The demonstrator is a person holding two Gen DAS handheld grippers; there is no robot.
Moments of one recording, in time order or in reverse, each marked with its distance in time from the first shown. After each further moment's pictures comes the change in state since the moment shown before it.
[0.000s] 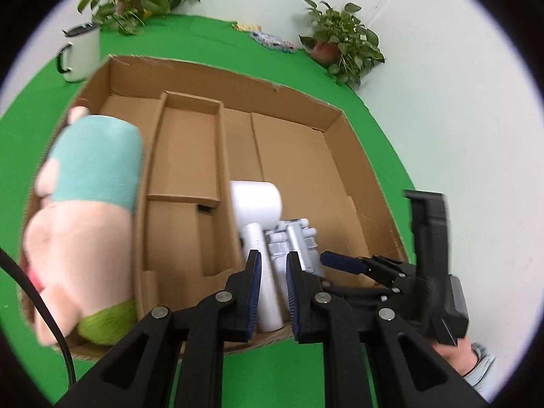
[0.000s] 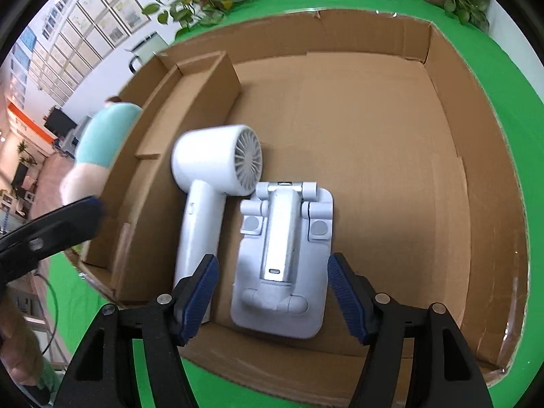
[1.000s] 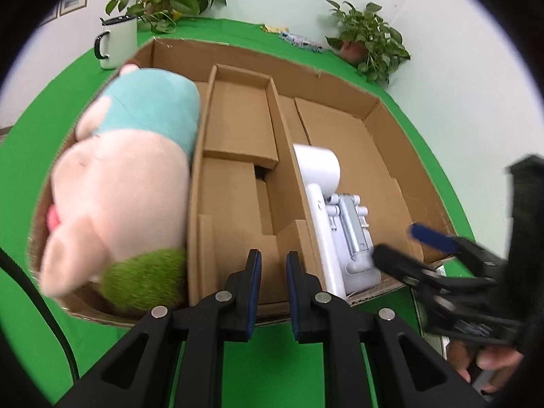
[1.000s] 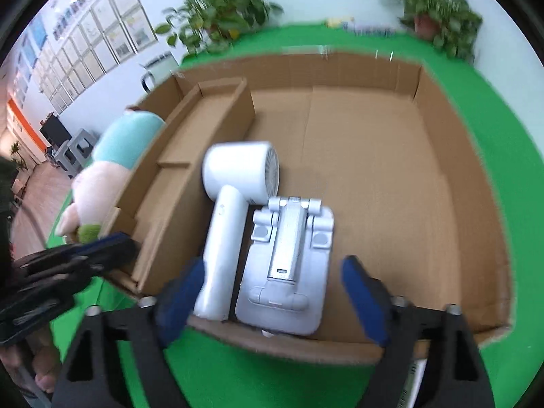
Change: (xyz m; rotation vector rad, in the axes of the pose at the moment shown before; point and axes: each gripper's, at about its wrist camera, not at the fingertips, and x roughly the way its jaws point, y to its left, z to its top) left arm 0.021 0.024 -0.037 0.002 -0.034 0.133; right arm -0.042 0.037 -0.036 -0.055 -0.224 -0.078
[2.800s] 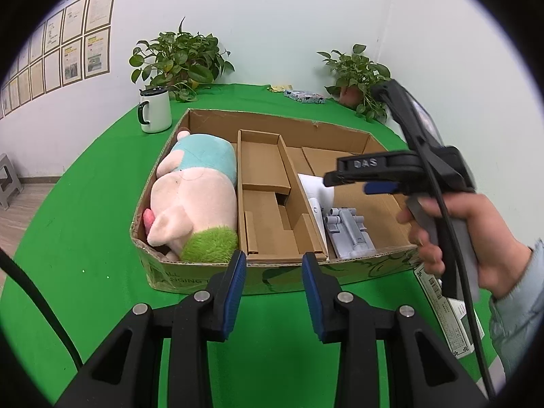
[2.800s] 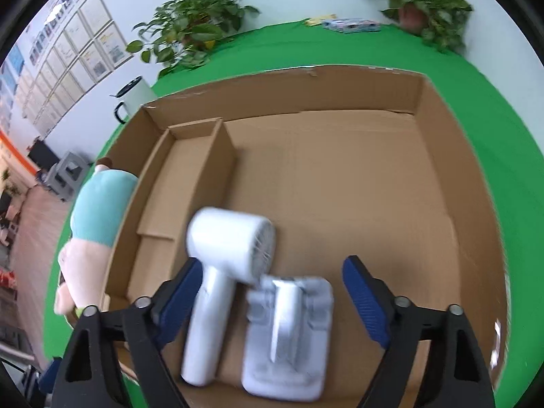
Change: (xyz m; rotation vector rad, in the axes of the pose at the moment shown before) left arm -0.089 -0.008 -0.054 0.106 -0.265 0.126; right arm 0.038 -0.013 0.080 0.120 0.056 0.003
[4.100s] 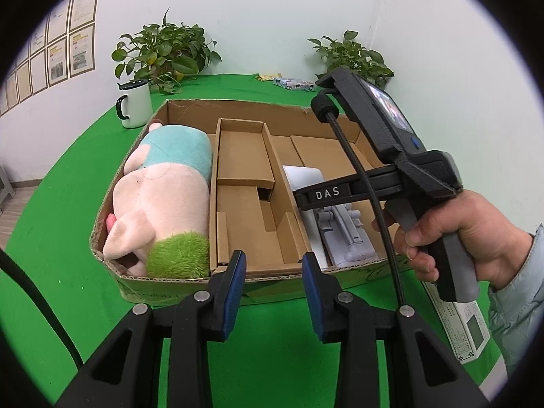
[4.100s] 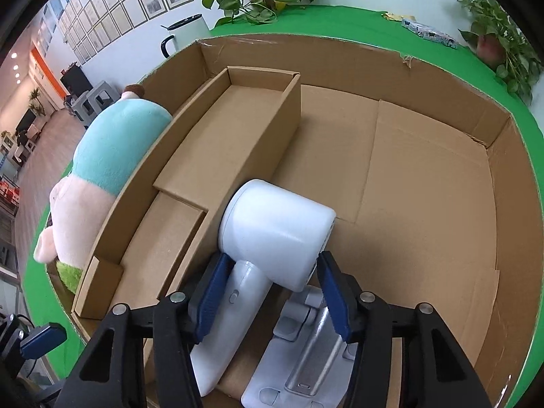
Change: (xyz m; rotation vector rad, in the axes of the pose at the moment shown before) left arm 0.034 -0.017 0.004 0.027 0.044 -0.022; right arm 0.039 0.039 -0.004 -0.277 0.112 0.051
